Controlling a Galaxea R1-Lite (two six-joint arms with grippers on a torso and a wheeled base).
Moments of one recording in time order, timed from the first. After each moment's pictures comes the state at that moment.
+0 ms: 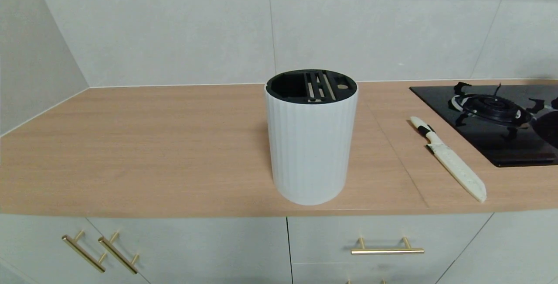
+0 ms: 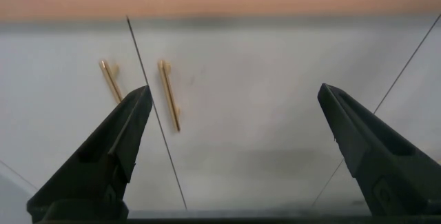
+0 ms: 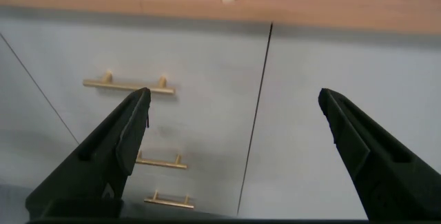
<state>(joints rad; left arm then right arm) 0.00 0.00 0.00 0.00 0.00 0.00 0.00 0.00 0.00 0.01 0.11 -0.04</state>
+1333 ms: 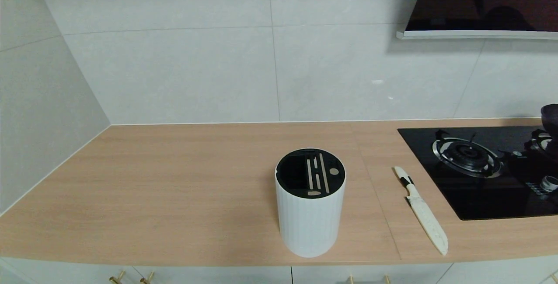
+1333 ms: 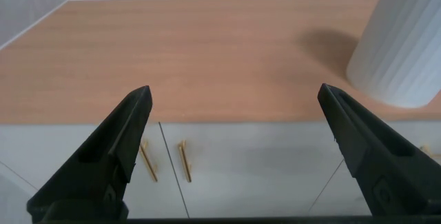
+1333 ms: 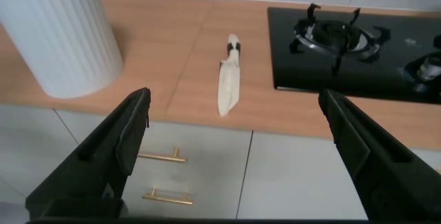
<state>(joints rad) 0.00 0.00 0.00 0.00 0.00 0.00 0.00 0.00 0.00 0.01 0.11 -0.04</state>
